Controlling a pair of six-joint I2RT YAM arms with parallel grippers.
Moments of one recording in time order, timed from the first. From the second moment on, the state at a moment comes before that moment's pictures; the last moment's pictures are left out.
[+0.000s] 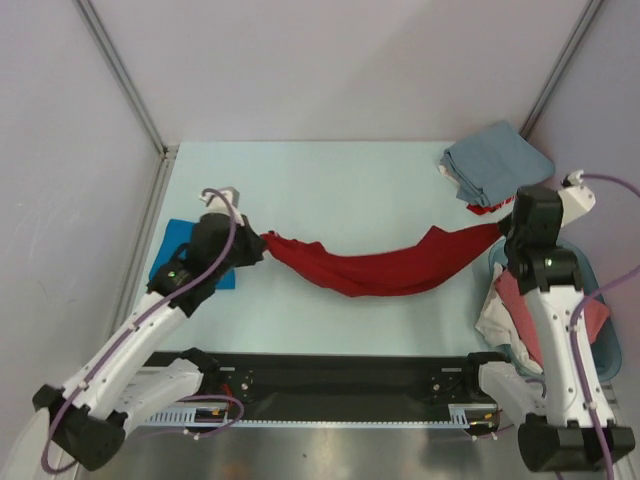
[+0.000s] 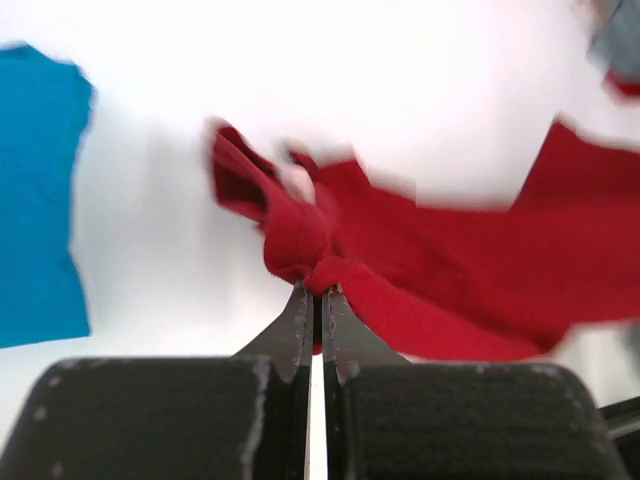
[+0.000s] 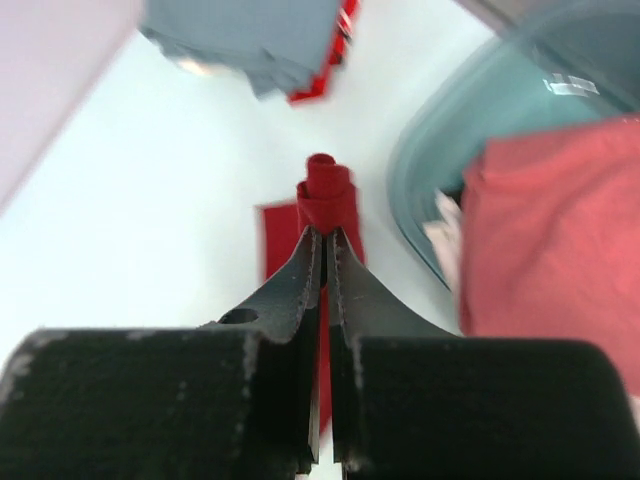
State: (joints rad) left arm -0.56 0.94 0.85 -0.48 -0.20 -0.54; right arm 0.02 0.87 1.04 -0.69 0.51 0.66
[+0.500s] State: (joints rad) left arm -0.19 1.13 1.01 -0.57 0.07 -0.52; right arm 0.01 1.68 1.51 -0.59 0.42 0.67
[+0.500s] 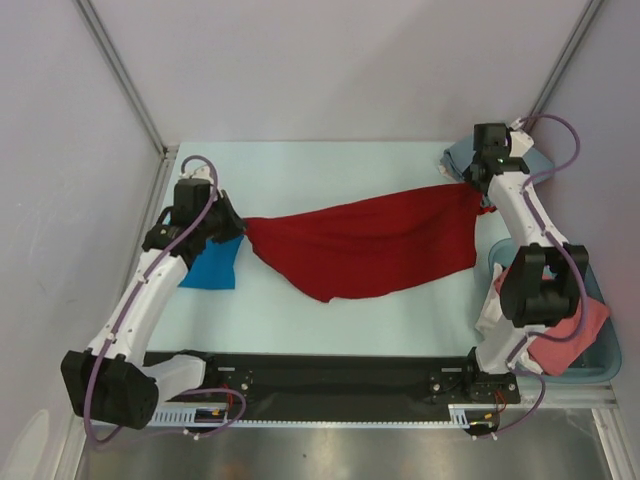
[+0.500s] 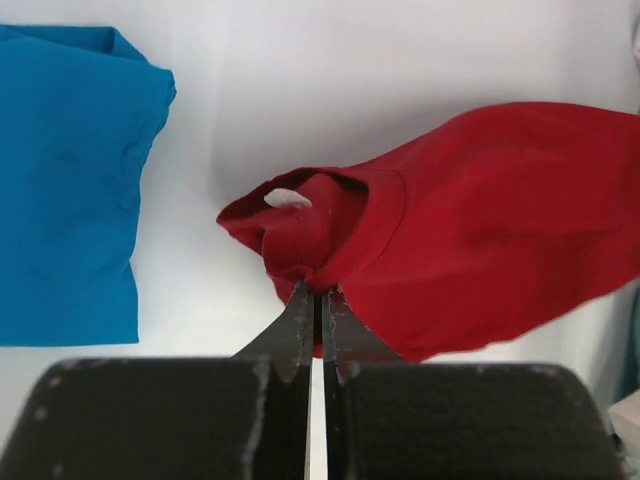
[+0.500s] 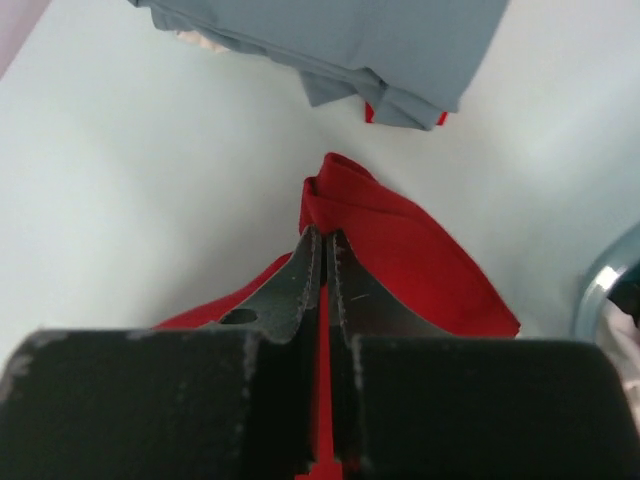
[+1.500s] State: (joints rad) left arm -0.16 0.83 1.54 -1.00 0.14 -0.36; right arm 0.10 0.99 1.45 -0.79 0.32 0.60
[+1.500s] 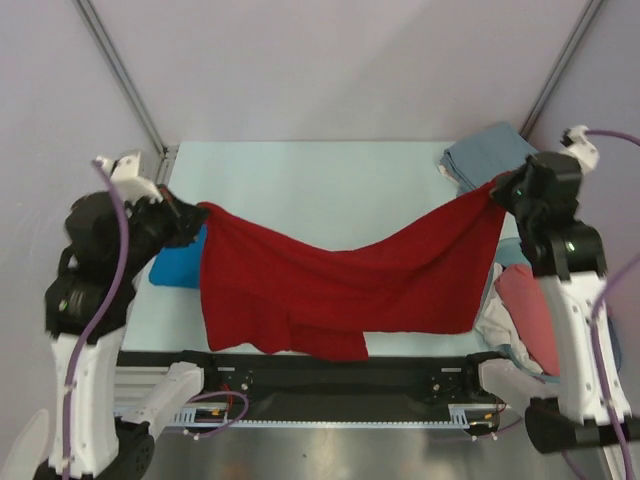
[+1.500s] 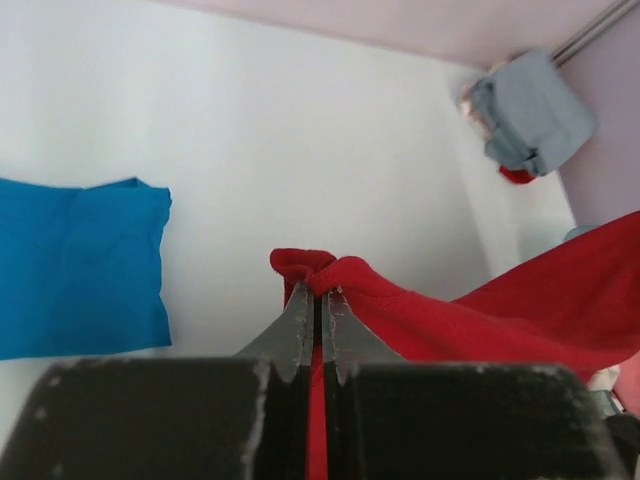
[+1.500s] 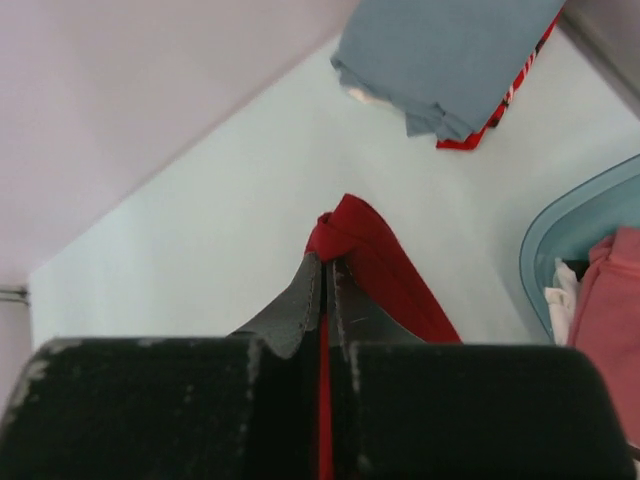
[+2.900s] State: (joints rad) left arm -0.15 1.11 0.72 -0.41 0.08 -0.57; right arm 0.13 0.90 0.65 -0.64 0.17 0.71
